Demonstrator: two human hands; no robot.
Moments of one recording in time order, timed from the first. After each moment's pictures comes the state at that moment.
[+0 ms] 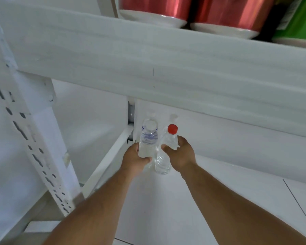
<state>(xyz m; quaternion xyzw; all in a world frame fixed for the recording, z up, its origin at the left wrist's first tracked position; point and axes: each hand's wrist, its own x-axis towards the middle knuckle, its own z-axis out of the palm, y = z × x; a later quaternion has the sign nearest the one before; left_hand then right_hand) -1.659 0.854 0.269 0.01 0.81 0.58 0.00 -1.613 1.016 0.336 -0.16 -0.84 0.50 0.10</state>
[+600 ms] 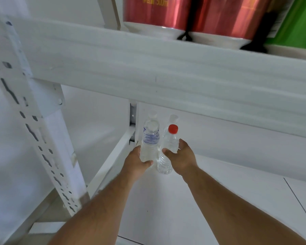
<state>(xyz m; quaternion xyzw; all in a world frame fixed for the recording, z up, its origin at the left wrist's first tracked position) -1.653 0.847 0.263 0.01 0.85 0.52 0.06 -1.604 1.012 0.334 -0.18 -0.86 0.48 0.07</state>
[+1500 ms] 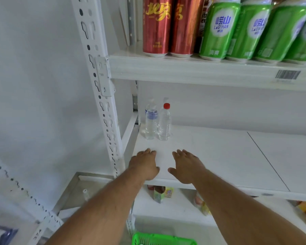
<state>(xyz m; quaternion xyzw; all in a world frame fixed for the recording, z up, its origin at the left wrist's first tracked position) -1.447 0.779 0.351 0.23 0.96 0.07 0.13 -1.380 0.948 0.355 -0.05 -0.99 0.03 -0.09</state>
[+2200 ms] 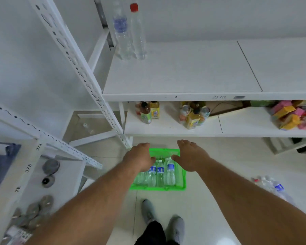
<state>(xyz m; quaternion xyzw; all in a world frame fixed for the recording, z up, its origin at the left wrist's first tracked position) -1.198 0.785 0.209 0.18 0.94 0.08 0.30 -1.122 0.977 0.211 -0.11 -0.95 0.16 -0.22</state>
